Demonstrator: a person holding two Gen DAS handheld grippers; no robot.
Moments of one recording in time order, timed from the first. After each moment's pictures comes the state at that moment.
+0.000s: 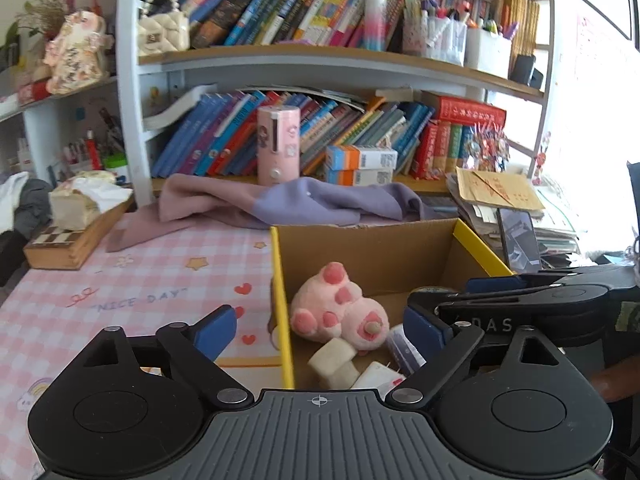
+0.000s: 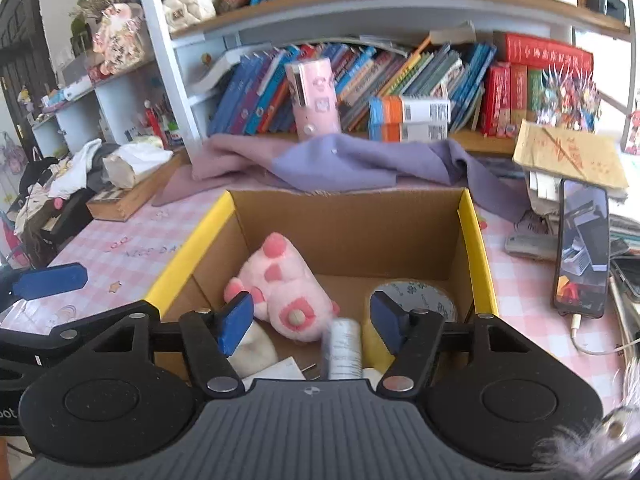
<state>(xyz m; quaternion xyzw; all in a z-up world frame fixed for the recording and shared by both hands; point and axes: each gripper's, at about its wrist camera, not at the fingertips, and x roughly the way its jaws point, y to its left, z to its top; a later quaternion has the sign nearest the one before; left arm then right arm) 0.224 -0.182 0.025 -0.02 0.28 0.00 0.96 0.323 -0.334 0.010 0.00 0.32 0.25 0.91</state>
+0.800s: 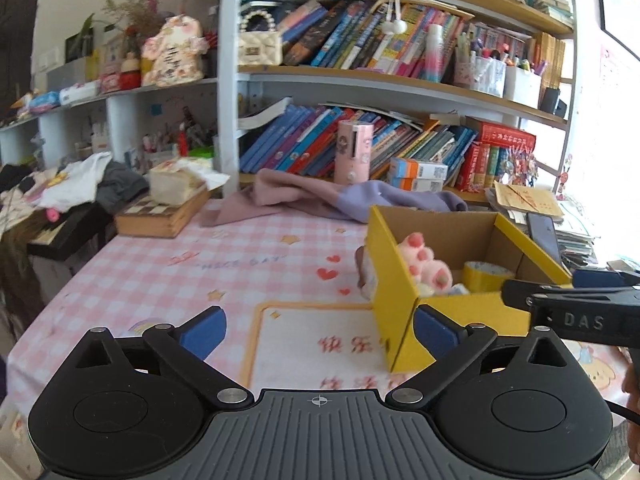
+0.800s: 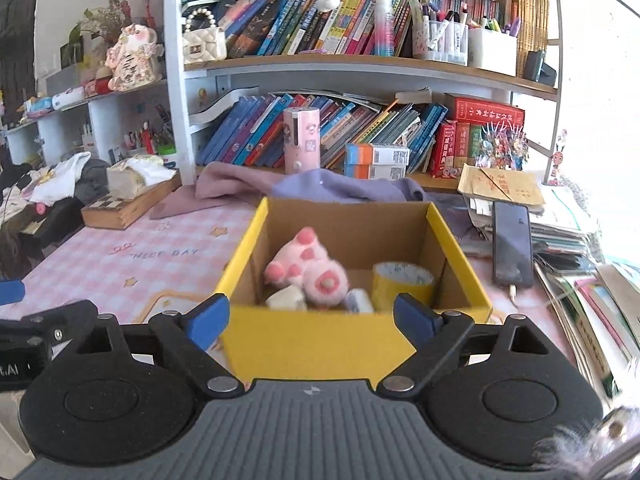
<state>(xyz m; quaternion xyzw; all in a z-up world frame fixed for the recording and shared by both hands) 0.087 -0.094 0.027 -0.04 0.26 0.06 0.96 0.153 -0.290 0.029 -0.03 0.25 0.16 0.95</state>
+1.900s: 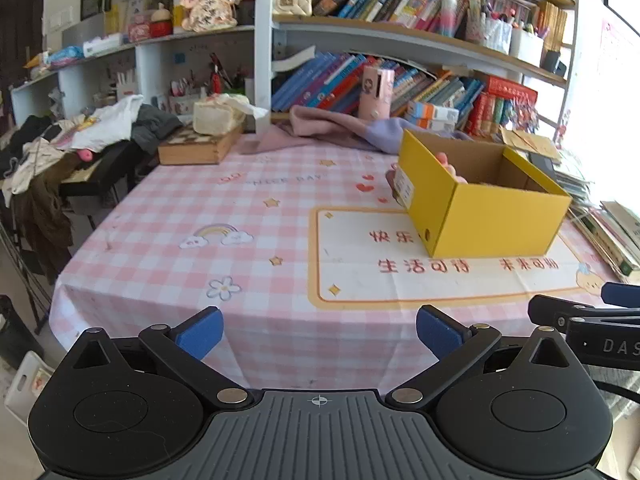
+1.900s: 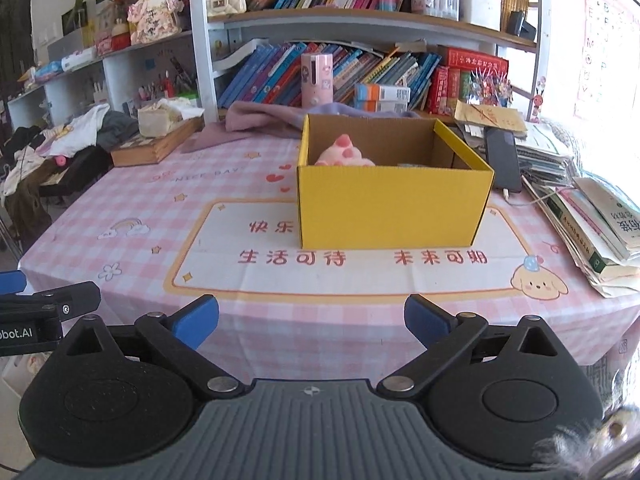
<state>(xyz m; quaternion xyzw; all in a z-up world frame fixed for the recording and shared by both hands) -0.006 -0.038 -0.001 -0.04 0.33 0.04 0.94 0.021 -0.251 0.004 -0.02 0.32 0.13 0.94</state>
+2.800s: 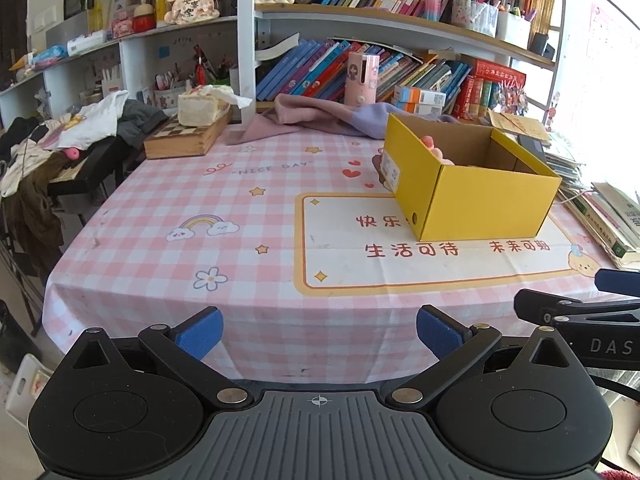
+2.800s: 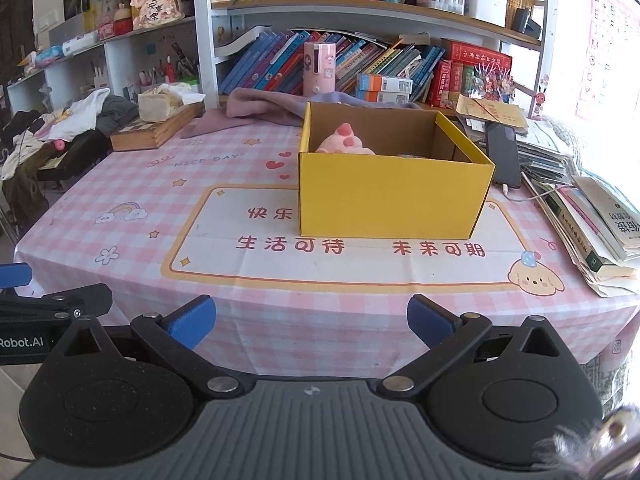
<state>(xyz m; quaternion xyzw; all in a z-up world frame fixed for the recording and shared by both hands) -0.004 -0.047 -0.004 -0.03 0.34 0.03 0.94 0.022 -0.249 0.004 -0.04 0.33 0.13 0.93</state>
